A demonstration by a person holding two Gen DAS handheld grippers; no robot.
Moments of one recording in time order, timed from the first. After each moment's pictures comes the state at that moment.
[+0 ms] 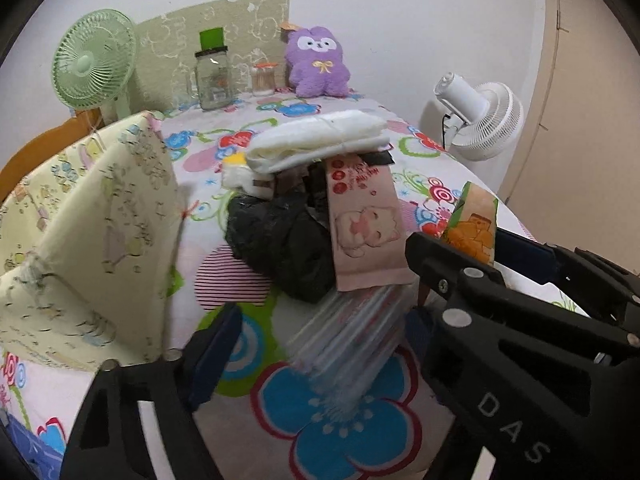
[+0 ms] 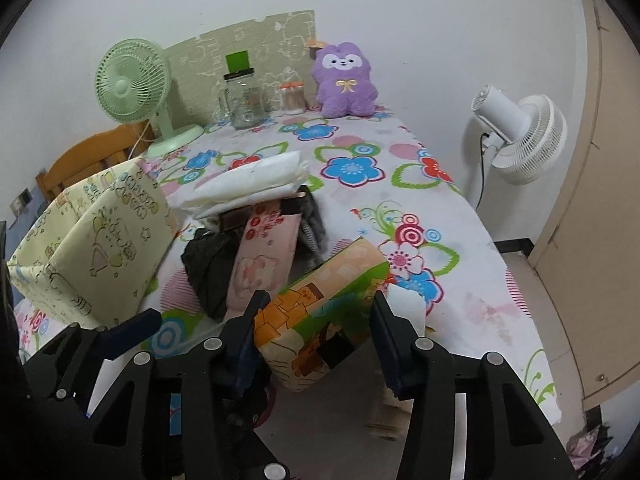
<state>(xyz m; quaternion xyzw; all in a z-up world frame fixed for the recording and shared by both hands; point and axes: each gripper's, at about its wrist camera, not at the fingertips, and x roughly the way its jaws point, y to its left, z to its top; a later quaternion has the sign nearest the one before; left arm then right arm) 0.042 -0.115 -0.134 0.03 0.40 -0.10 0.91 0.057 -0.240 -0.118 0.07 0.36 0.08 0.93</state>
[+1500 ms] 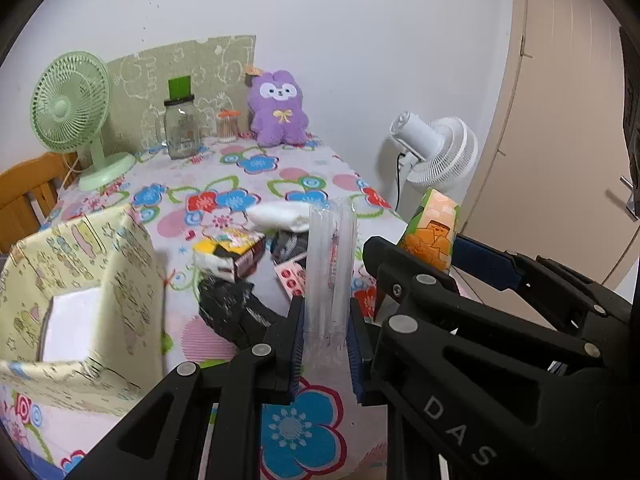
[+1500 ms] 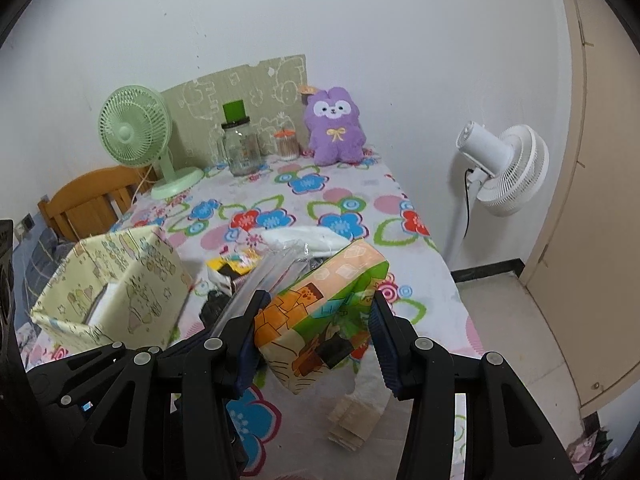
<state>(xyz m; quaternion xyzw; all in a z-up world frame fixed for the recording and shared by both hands) 0.039 -0.124 -0.059 0.01 0.36 -0.16 0.92 0.045 -0.256 -0.051 0.08 0.31 0.06 0.94</state>
